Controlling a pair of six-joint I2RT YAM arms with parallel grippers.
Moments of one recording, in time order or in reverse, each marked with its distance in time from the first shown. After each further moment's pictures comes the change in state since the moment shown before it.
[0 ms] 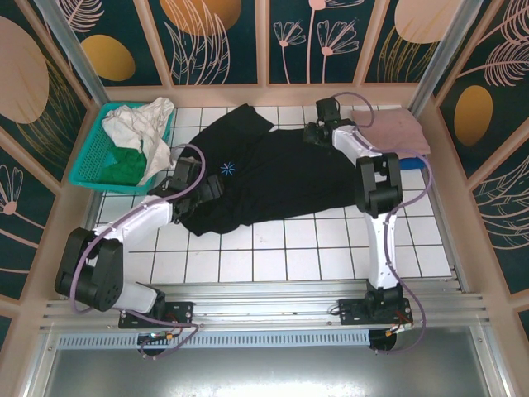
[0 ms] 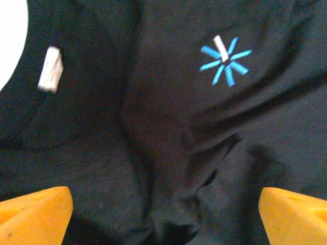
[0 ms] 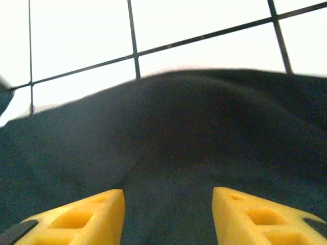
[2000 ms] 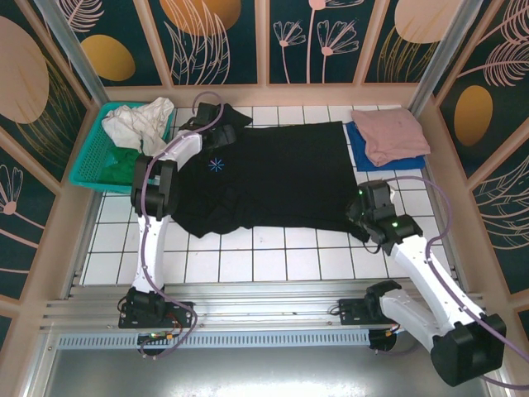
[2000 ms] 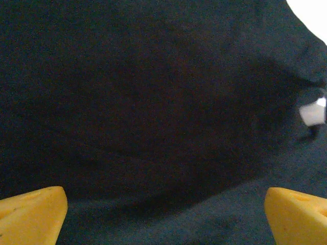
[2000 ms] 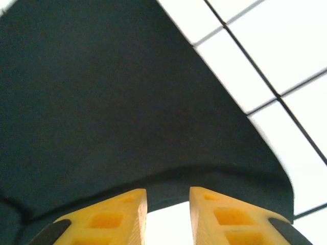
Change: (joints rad) left arm 0.129 0.946 1.085 -0.183 0.071 0.095; right arm 0.082 -1.411 -1.180 -0.192 0.174 0.407
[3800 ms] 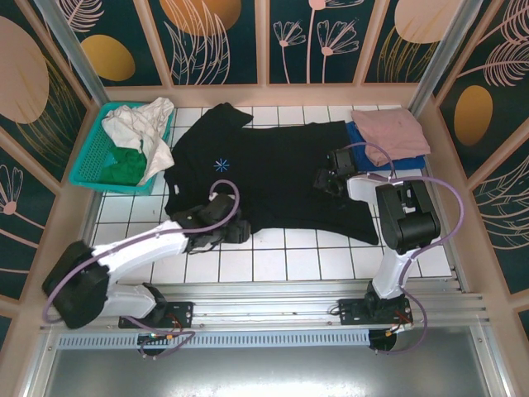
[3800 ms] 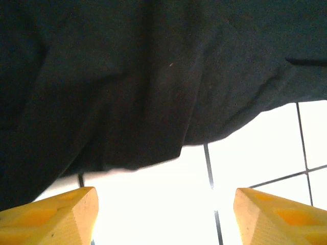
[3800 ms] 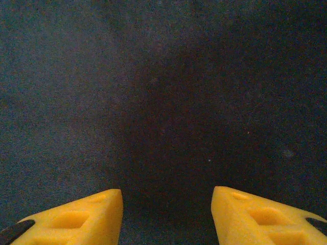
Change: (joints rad) left arm -0.564 -1.041 -1.194 0.003 -0.060 -0.172; right arm -0.061 0.940 0.265 0.592 -0.162 -0.252
